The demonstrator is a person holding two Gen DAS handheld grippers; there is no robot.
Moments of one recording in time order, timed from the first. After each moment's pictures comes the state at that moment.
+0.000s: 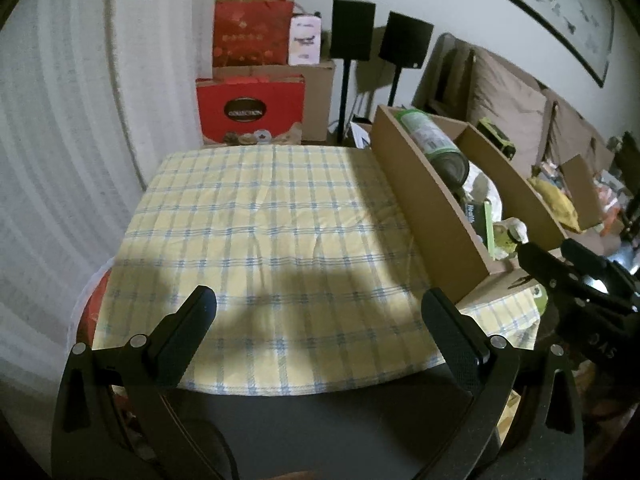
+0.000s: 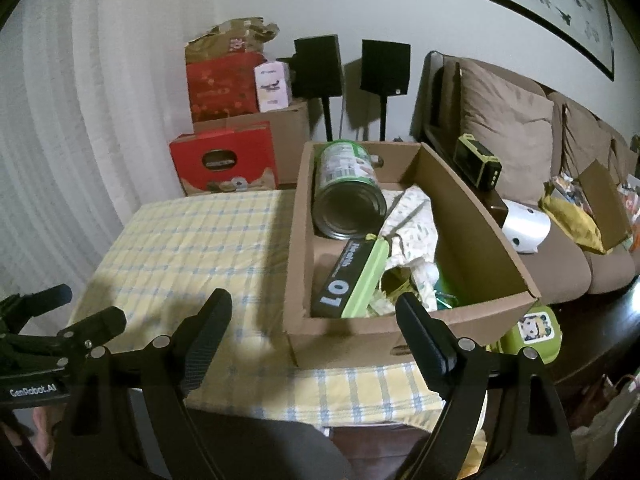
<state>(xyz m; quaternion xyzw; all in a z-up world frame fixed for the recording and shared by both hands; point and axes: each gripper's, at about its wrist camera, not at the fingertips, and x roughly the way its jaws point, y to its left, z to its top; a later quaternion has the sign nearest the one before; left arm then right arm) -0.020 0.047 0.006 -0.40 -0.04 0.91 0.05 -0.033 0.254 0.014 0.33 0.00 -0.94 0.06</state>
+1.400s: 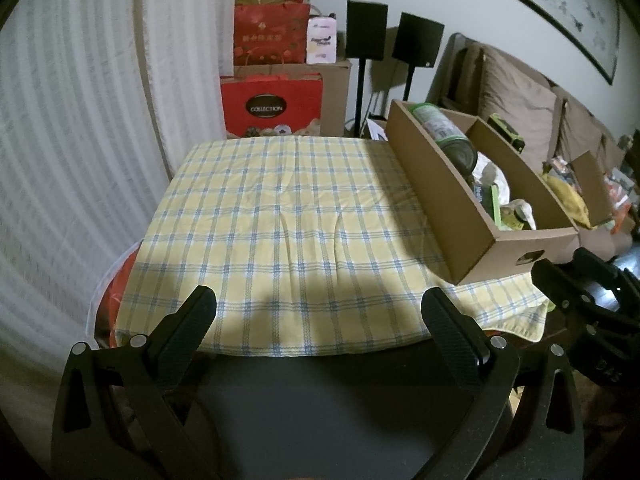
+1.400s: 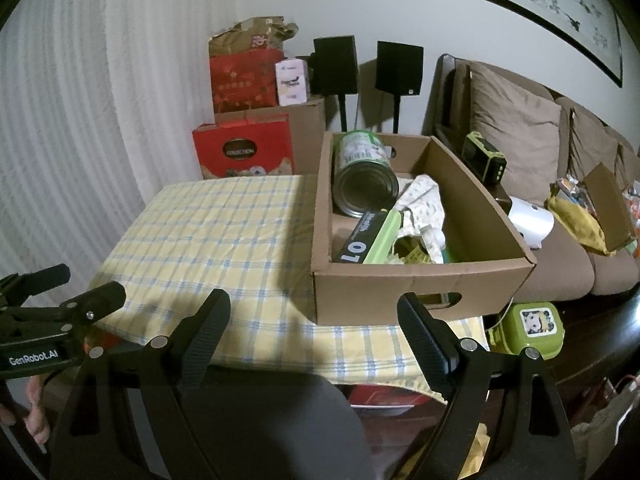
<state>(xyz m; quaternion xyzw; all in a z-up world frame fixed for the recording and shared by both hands) 0.015 0.036 0.005 -0.40 -0.03 0.92 0.02 0.012 0.248 0.007 0.33 0.01 -0.94 0.08</state>
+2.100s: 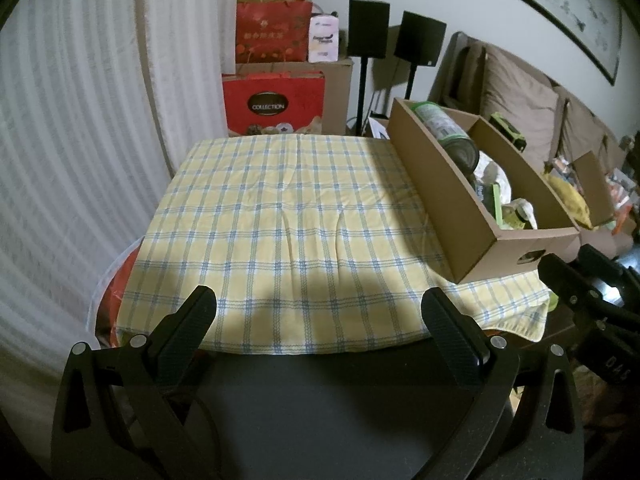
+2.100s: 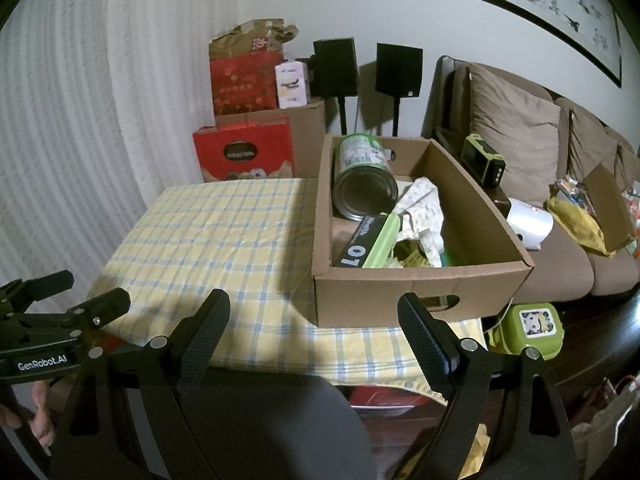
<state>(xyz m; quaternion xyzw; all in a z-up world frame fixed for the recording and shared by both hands) 0.013 0.032 0.005 -0.40 -0.03 0.91 0.02 0.012 0.250 0.010 0.33 0.01 -0.94 0.08</state>
